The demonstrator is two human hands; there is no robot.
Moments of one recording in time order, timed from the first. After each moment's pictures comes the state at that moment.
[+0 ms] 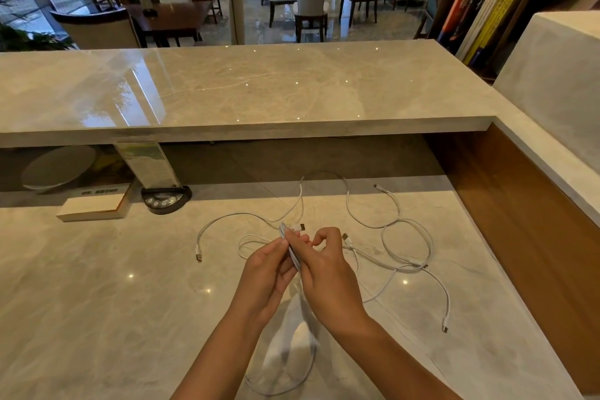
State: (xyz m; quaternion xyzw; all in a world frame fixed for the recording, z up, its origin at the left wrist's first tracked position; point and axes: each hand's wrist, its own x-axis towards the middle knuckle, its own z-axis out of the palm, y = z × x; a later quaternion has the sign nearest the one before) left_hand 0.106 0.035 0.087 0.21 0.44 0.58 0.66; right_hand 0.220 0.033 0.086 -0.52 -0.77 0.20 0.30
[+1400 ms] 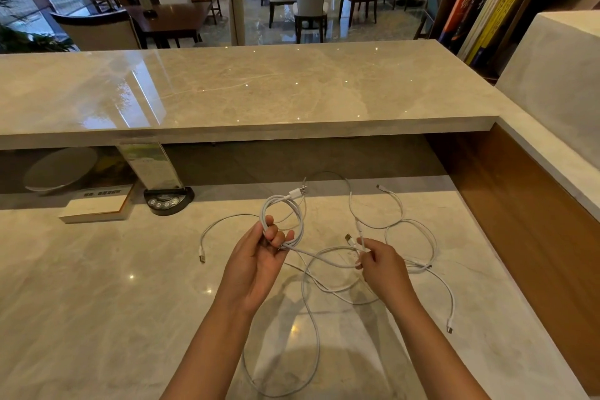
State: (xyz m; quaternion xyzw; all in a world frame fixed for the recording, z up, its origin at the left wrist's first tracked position) left_hand 0.085 0.049 0.096 0.10 0.29 0.66 0.69; right_hand 0.280 0.069 0.065 -0.67 -0.56 0.40 0.28
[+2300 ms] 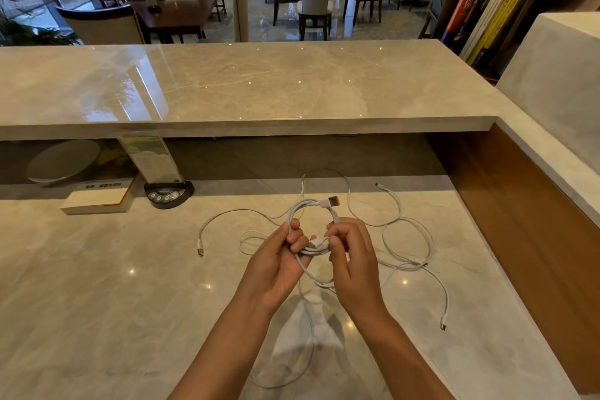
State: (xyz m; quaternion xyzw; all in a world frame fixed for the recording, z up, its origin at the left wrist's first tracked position) left_hand 0.117 0.043 0.103 0.05 0.28 0.60 0.74; right_hand 0.240 0.044 0.078 -0.46 -0.67 0.28 0.51
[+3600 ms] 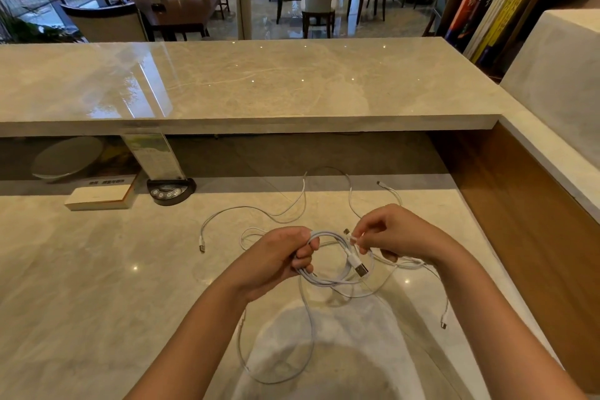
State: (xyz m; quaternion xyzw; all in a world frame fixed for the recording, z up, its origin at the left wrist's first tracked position) left_hand 0.099 0.039 0.122 0.41 0.42 0.38 0.71; right_hand 0.313 0.096 0.147 -0.53 -0.69 0.48 0.11
